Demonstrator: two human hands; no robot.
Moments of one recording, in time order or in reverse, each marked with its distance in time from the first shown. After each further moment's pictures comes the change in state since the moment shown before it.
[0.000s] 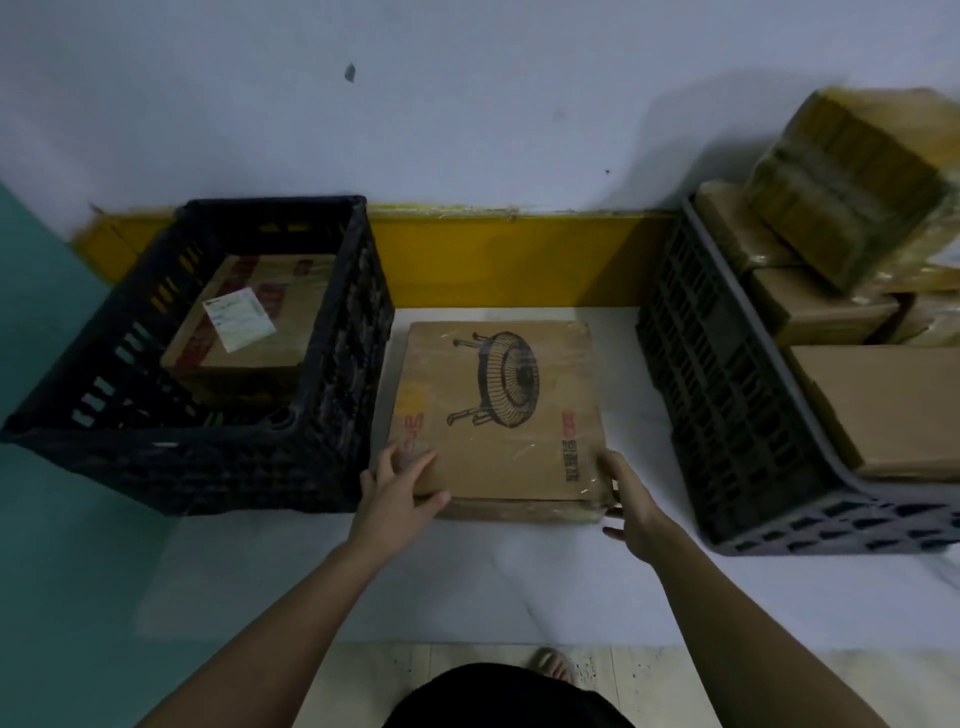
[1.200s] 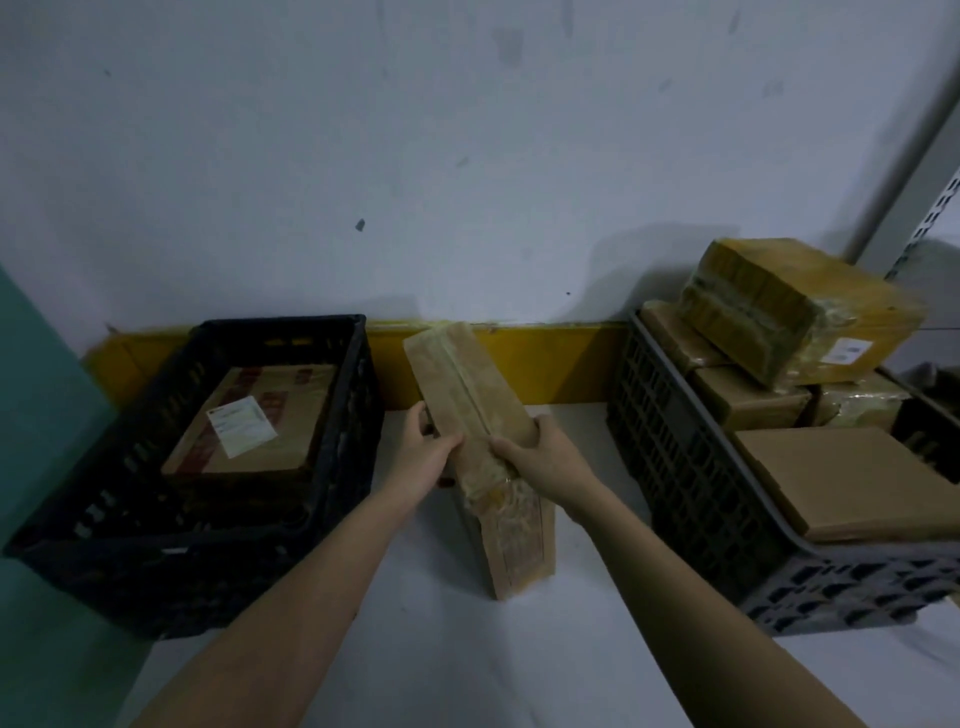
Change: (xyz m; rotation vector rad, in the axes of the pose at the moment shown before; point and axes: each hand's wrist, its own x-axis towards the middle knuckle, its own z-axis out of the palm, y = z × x) left_hand 0.027 0.127 -0.116 -0.887 0.097 0.052; right_hand -0.079 -0.146 0.086 -0.556 0.103 -0.554
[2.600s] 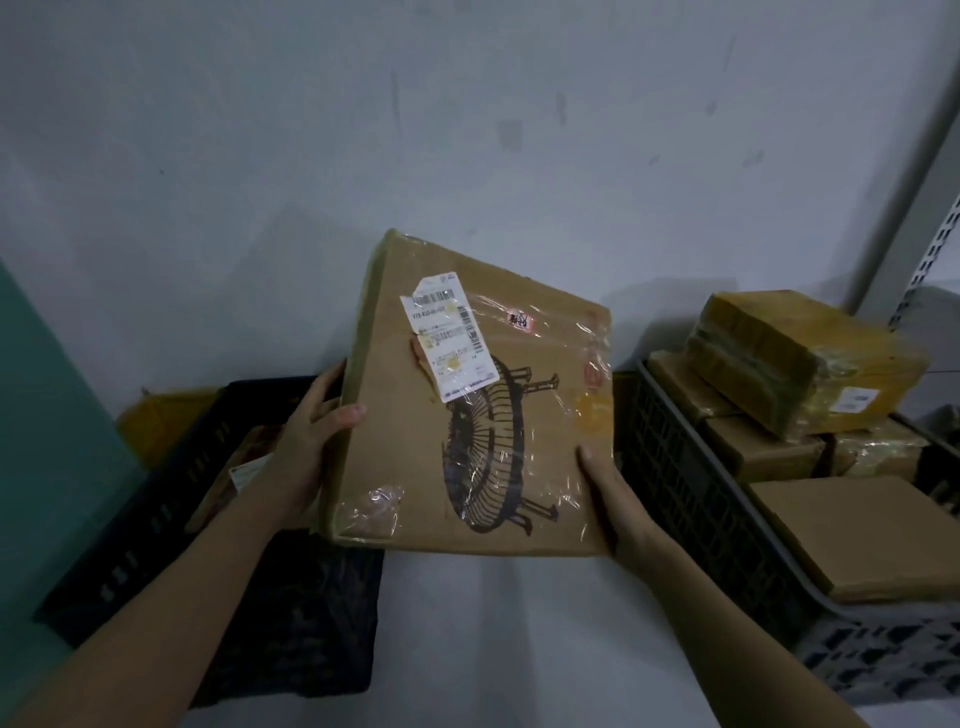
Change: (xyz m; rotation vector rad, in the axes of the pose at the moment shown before) left_hand -0.015 0.082 -0.122 -0.181 -0.083 0.326; right_hand 0.008 0.034 -0.044 0.806 -0.085 -0.013
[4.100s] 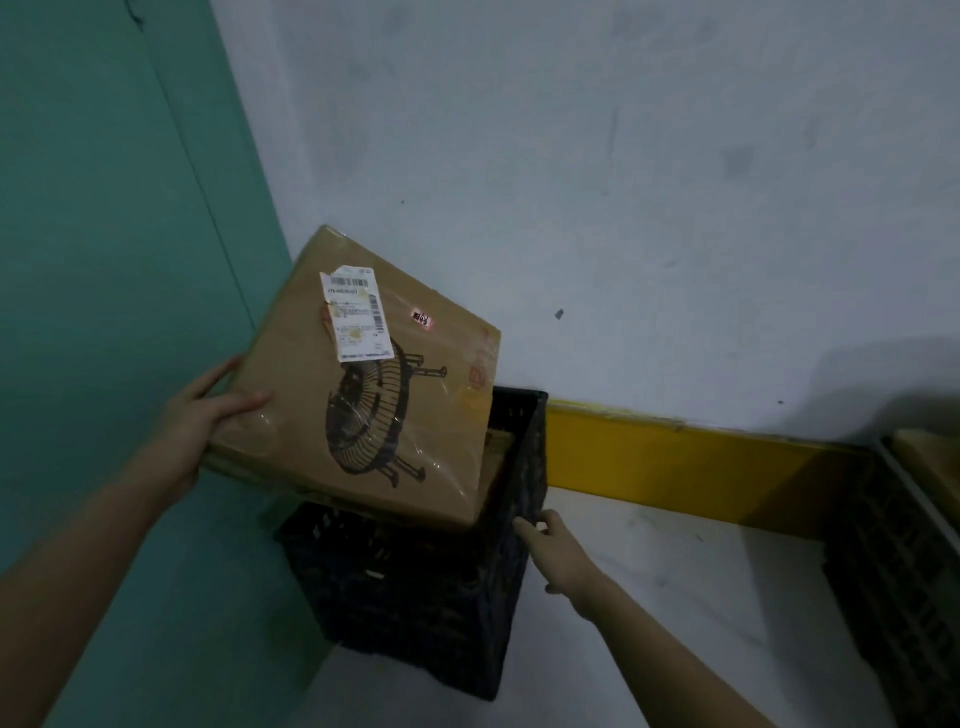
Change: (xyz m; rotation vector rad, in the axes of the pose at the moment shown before) left_hand -0.099 0.090 -0.225 0.192 0.712 0.029; right_hand 0.031 0.050 0.212 -0.596 -0.384 0.103
